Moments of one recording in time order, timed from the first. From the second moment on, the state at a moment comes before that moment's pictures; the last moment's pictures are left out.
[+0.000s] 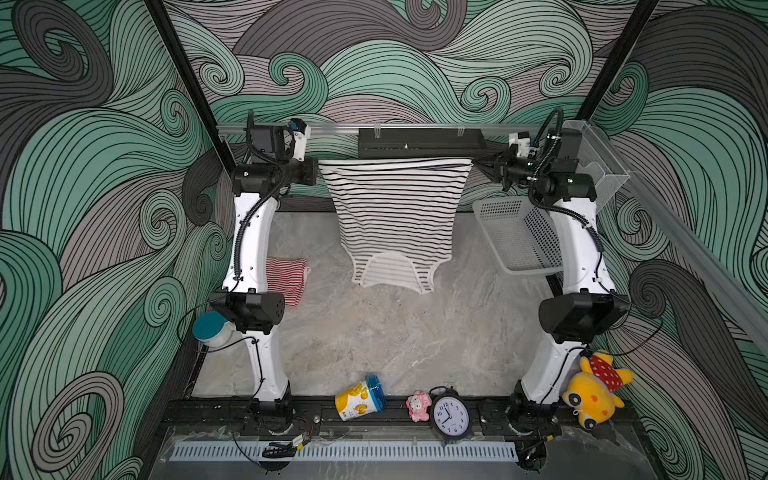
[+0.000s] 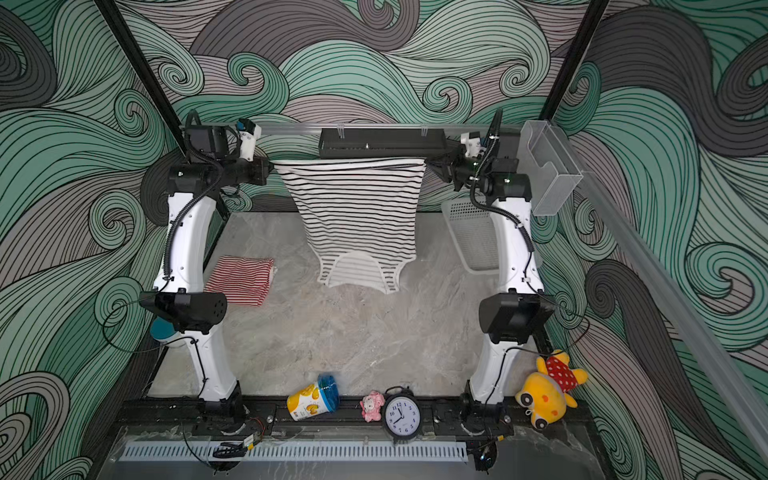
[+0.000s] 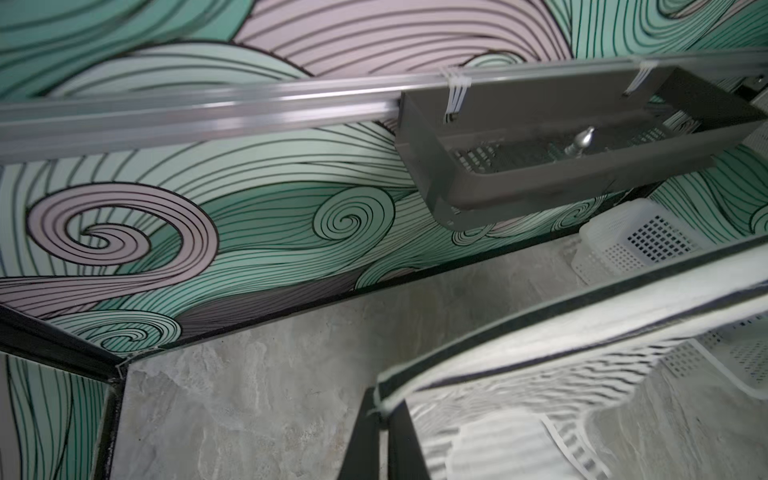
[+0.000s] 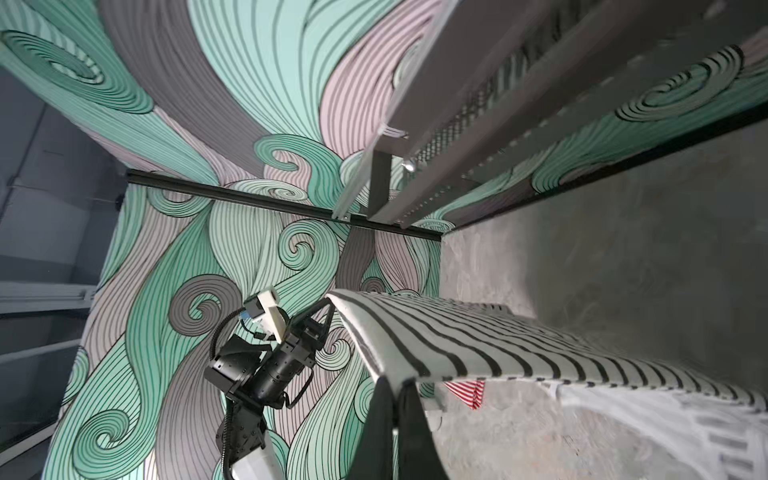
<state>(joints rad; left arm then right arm) -0.04 2.00 2.57 -1.02 0.26 0.06 -0.03 1.95 2.38 -0.72 -0.89 0.95</state>
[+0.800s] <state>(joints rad) -0.01 1.60 1.27 -0.86 0.35 0.32 0.01 1.63 0.97 -0.19 -0.90 0.95</state>
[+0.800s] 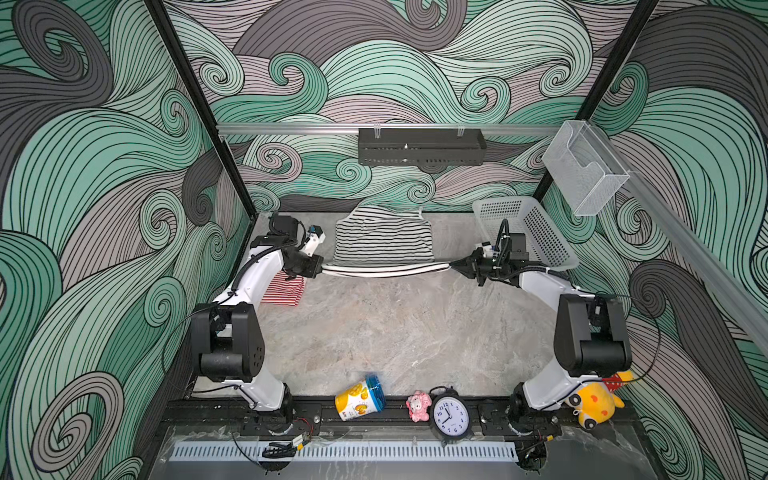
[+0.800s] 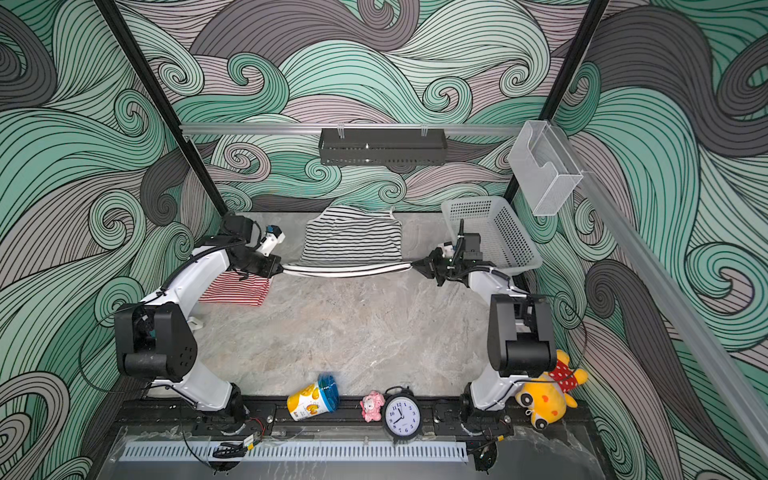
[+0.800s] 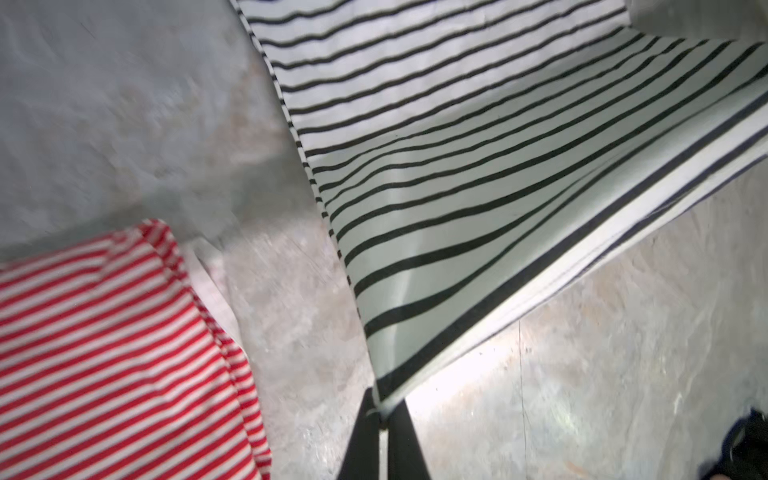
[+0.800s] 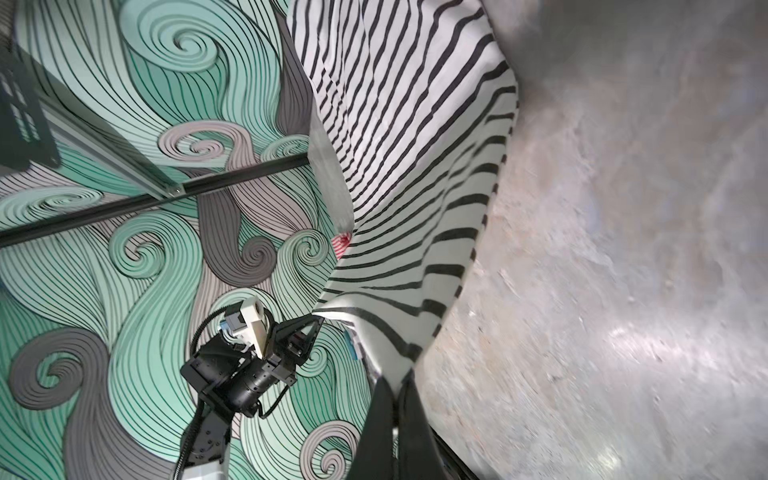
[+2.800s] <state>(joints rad) -0.23 1.71 1.19 -1.10 0.10 0.49 0.37 1.38 0.66 -0.54 -0.50 0.69</state>
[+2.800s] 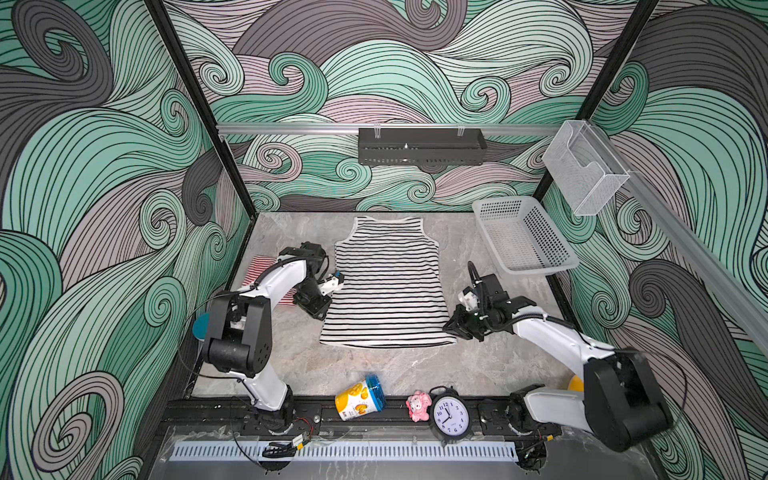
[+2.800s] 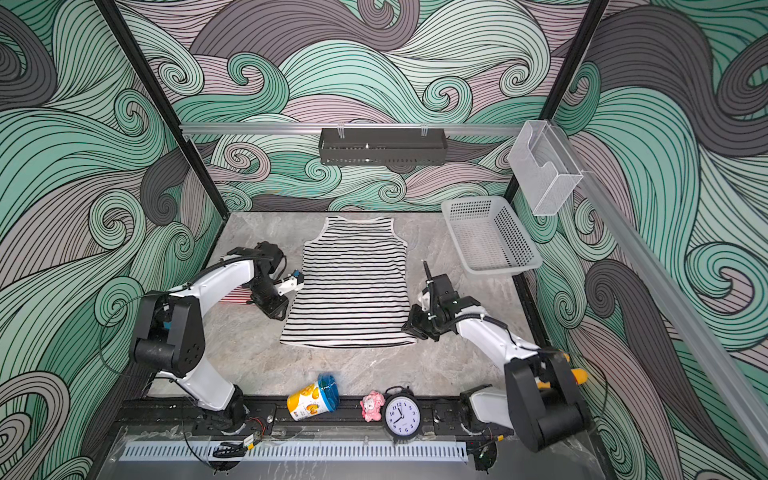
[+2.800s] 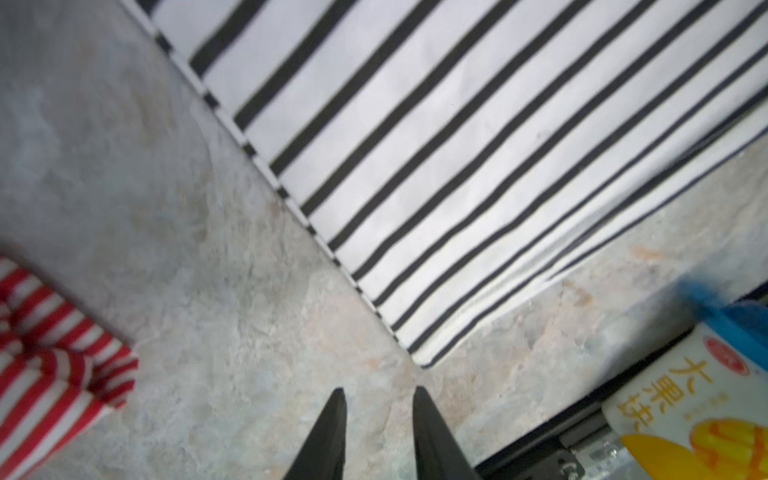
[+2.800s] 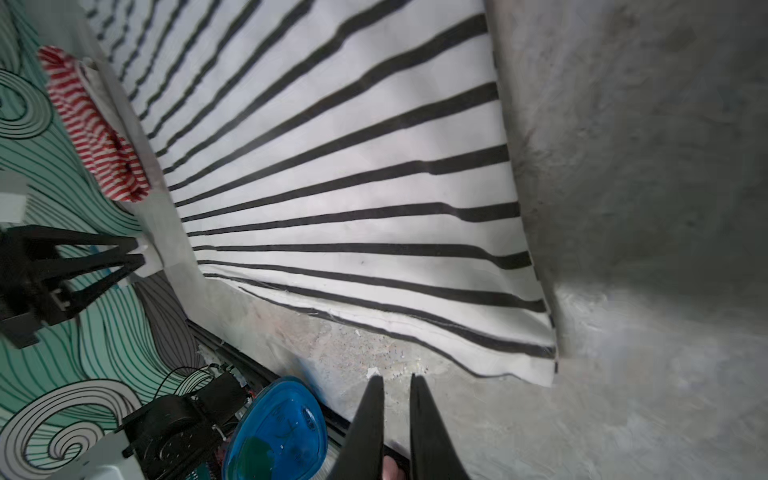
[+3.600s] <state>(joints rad) -0.51 1.83 1.13 -1.04 -0.01 0.44 0.17 1.55 0.79 -0.72 -0.33 0.58</state>
